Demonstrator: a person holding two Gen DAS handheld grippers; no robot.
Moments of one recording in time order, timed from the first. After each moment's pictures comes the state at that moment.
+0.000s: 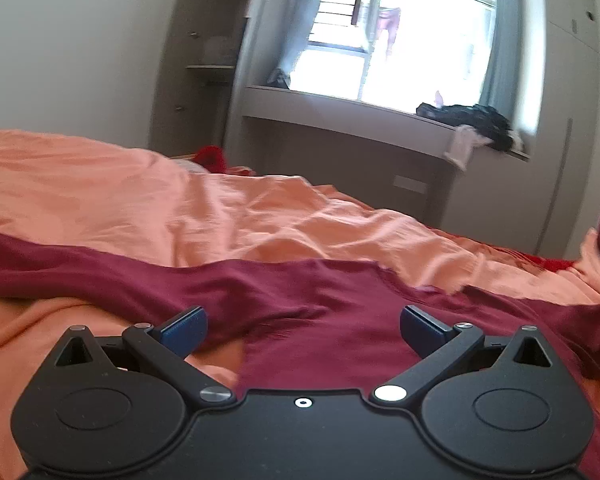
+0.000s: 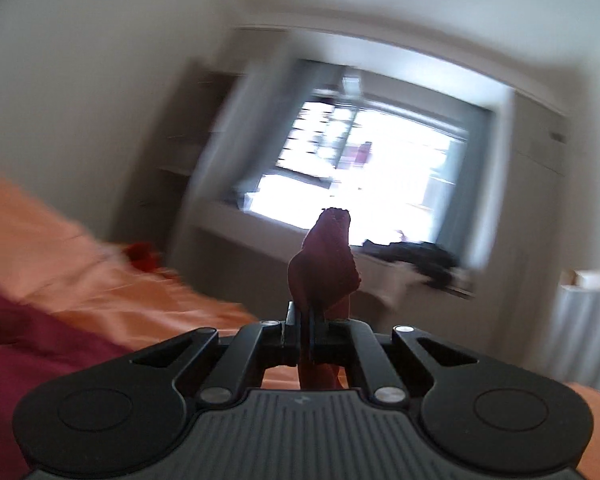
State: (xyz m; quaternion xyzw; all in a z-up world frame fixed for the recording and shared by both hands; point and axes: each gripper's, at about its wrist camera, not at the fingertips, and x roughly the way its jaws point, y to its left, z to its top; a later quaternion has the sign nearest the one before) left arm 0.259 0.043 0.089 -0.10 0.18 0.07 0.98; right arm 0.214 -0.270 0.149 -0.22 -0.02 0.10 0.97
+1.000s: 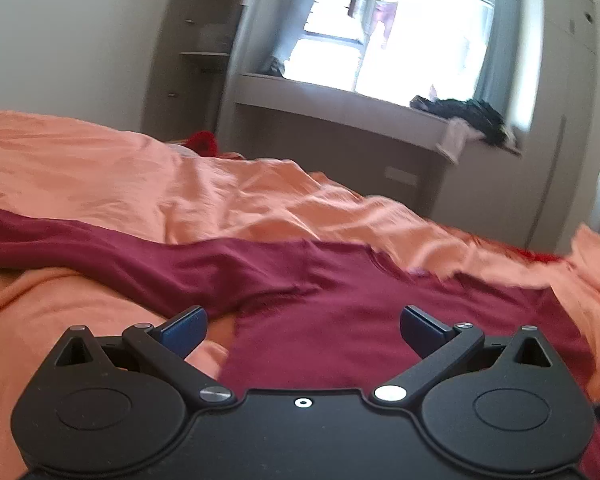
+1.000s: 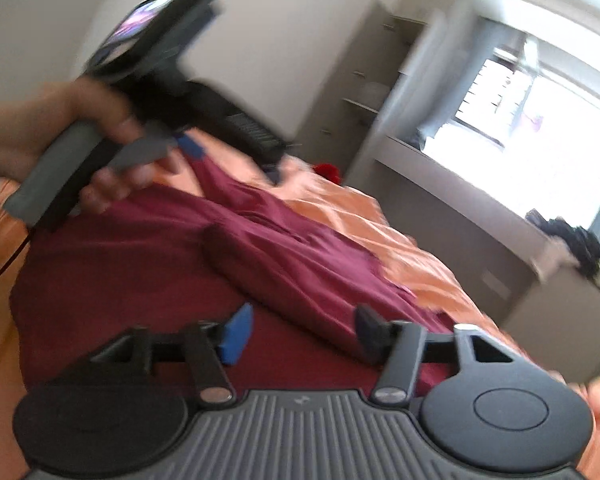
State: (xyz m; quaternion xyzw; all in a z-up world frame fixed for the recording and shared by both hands) left arm 0.255 0.034 0.070 -0.10 0.20 0.03 0.97; right arm 0.161 -0.223 0.059 -0.27 0.11 0.24 0.93
